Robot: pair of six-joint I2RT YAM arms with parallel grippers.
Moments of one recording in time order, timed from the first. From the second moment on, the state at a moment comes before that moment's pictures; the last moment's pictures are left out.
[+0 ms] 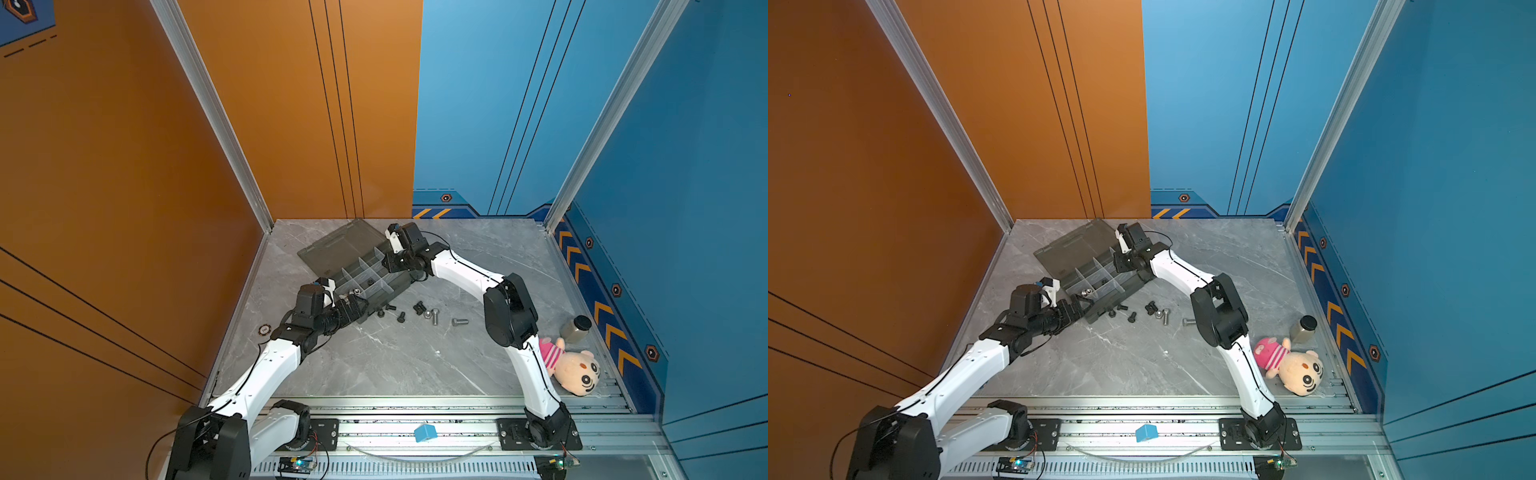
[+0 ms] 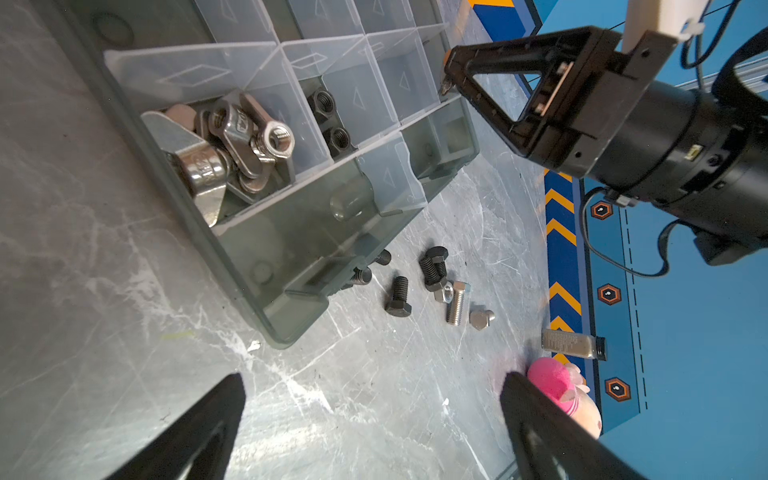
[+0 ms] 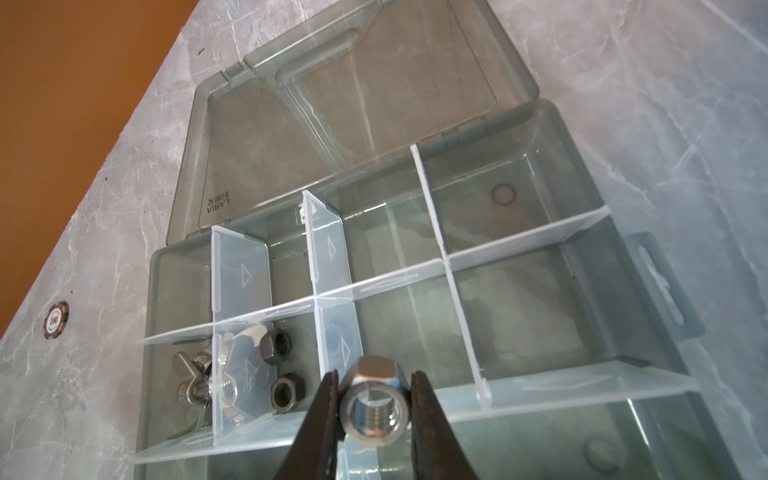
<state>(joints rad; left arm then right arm) -0.21 1.07 0.56 -0.17 0.40 -0.76 0.63 2.30 1.96 -0.43 -0.17 0.31</state>
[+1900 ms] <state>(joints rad) -0.22 1.06 0.56 -0.19 0.40 -0.76 0.62 1.77 1.38 -0.47 -0.10 0.31</state>
